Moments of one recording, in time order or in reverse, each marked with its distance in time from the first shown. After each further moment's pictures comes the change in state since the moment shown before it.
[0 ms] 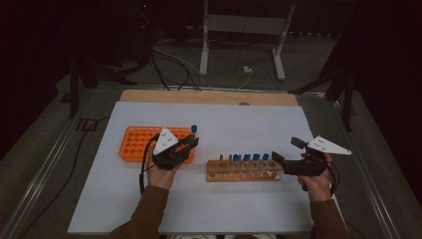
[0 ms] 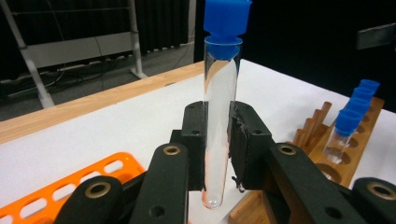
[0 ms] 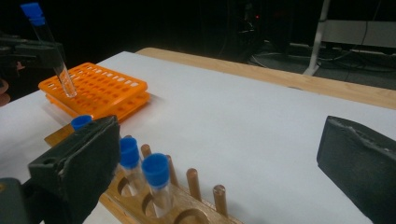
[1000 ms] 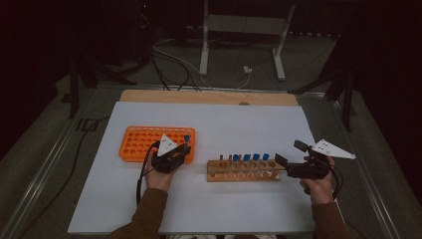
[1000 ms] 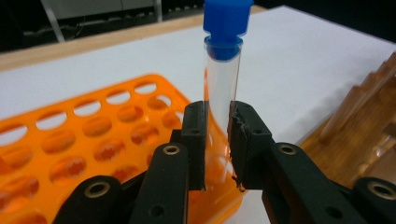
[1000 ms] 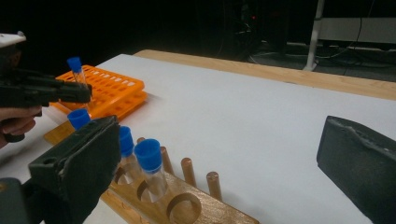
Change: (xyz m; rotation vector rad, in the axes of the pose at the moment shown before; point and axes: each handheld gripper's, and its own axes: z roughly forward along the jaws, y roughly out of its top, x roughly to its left) left arm 0.022 -0.053 0.021 0.169 0.090 -0.048; right arm -0.005 -0.010 -0.007 -0.012 -0.004 0.028
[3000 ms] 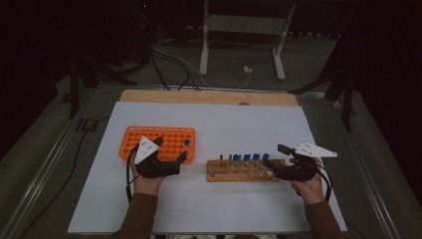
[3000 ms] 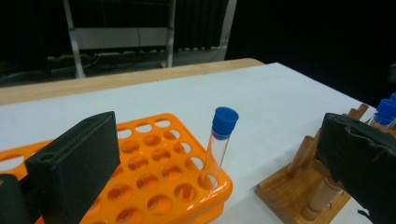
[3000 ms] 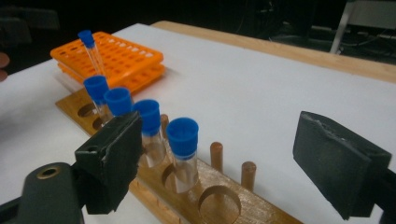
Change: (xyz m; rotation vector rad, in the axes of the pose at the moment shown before) left arm -0.003 0.014 -0.058 -0.194 0.028 -0.087; right arm 0.017 -0.008 0.024 0.102 0.071 -0.070
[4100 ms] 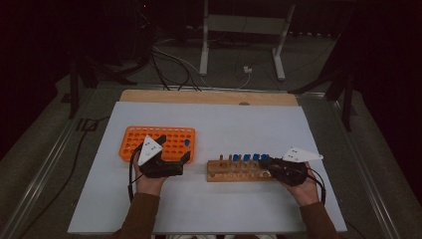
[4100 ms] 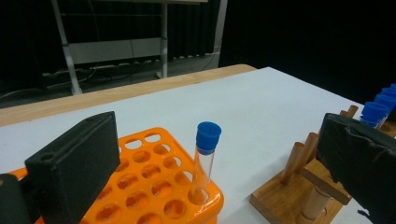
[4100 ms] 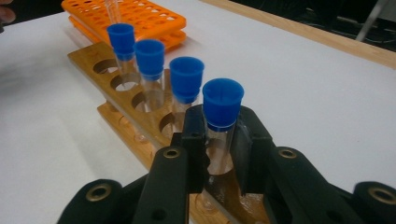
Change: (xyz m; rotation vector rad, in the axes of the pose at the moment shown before) left arm -0.009 0.005 0.003 -0.020 -0.022 0.057; right arm 0.015 -0.008 0.014 0.095 0.037 -0.121
